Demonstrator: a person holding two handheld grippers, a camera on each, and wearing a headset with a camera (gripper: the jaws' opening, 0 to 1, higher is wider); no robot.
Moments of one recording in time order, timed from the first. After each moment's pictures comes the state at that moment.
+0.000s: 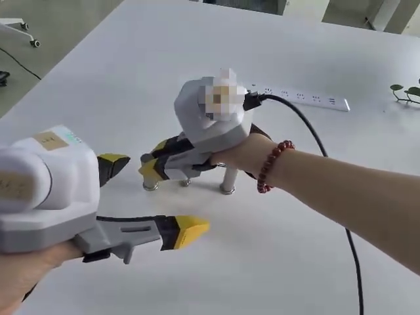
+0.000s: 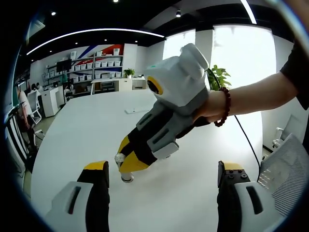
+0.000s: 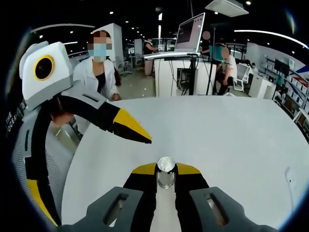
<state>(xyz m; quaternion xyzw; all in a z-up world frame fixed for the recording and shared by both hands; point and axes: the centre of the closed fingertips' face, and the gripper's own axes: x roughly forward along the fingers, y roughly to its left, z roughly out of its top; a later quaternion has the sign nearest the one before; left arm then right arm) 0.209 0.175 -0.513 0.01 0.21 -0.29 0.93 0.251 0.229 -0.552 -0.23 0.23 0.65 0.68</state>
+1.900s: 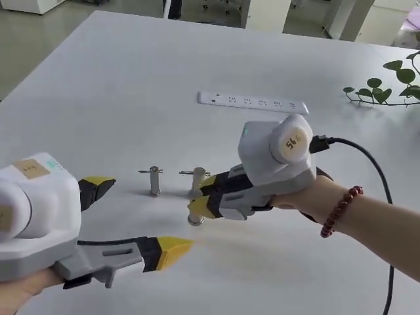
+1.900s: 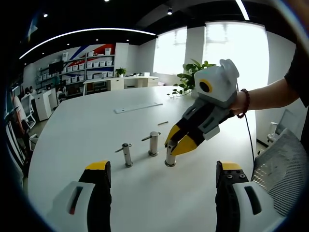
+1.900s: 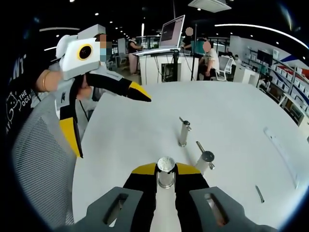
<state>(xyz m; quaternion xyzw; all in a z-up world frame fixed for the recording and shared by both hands) 0.197 0.150 -0.516 0.02 0.22 -0.32 0.92 0.233 0.105 -0.554 -0.22 0.26 0.59 0.73</state>
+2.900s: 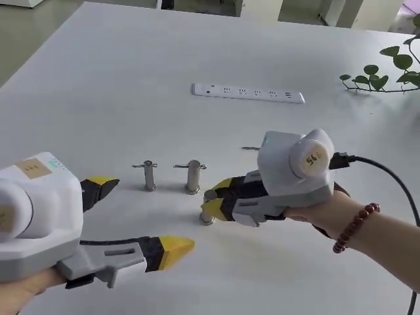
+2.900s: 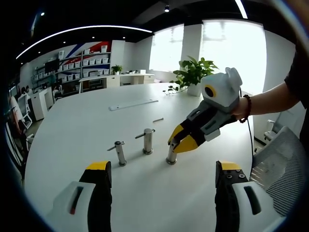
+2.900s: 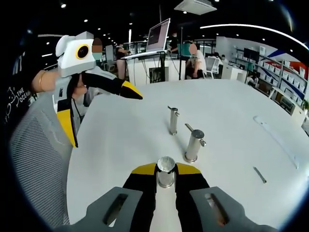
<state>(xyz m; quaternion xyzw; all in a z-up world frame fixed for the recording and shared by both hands) 0.198 0.138 -0.525 0.03 0.23 -0.34 0.91 0.238 0.079 -0.568 -0.19 0.25 0.56 0.77</state>
